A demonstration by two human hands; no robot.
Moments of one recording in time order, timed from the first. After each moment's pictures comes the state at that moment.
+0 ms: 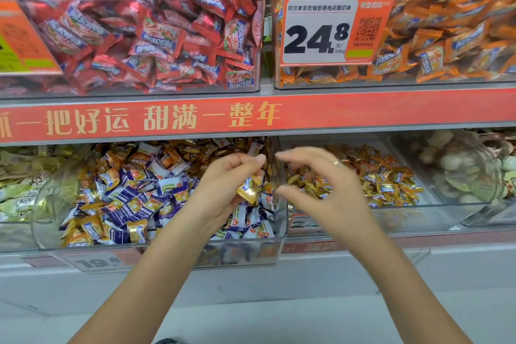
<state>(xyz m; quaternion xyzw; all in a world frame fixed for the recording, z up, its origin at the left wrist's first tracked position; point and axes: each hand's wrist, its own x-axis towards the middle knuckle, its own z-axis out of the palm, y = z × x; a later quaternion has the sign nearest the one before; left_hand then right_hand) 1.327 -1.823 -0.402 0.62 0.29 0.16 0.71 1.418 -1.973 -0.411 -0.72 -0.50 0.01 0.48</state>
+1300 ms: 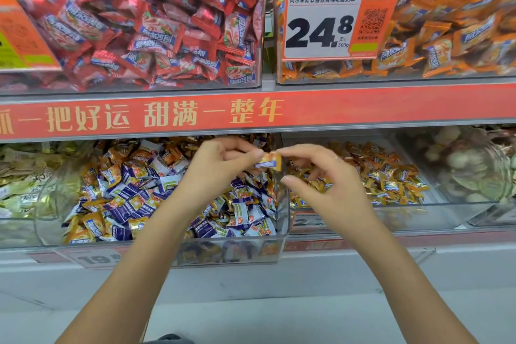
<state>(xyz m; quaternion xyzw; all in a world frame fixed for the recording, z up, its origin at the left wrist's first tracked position) 1.322 -1.804 -0.393 0.78 0.21 0.20 0.55 1.424 -1.966 -0.417 -0.70 -0.49 0.00 0.52</state>
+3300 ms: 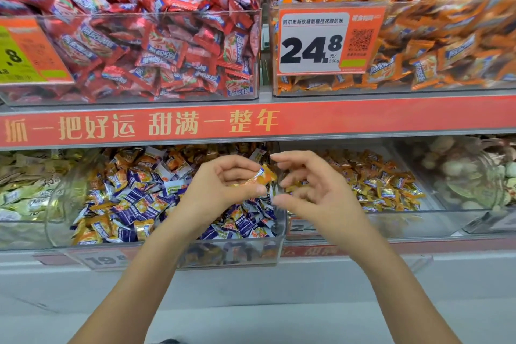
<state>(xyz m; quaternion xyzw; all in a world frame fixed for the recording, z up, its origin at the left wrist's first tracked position) 1.306 -1.813 -0.399 0.73 0.16 0.19 0.64 1.414 -1.971 -0.407 -0.60 -0.48 0.18 0.61</state>
